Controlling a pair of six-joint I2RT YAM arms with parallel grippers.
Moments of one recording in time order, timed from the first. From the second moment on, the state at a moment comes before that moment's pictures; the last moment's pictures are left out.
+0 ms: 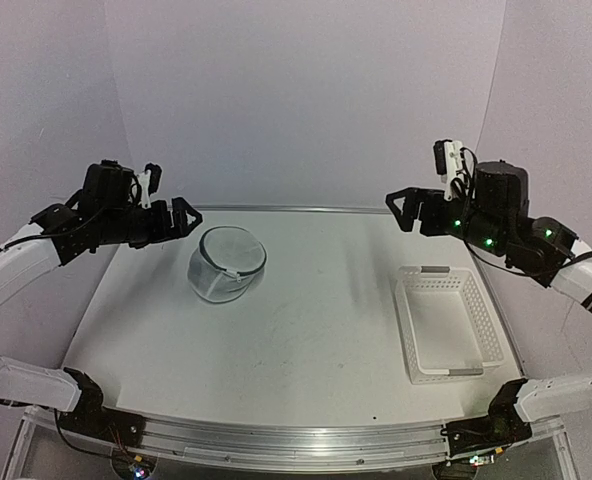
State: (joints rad) left arm -0.52 1.12 1.08 -0.48 0.05 -0.50; right arm 0.71 1.06 1.06 -0.29 0.20 0.30
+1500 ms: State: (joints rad) left arm -0.41 1.76 1.41 -0.54 0.11 -0.37; right arm 0.71 1.15 0.91 -0.21 -0.12 0.29
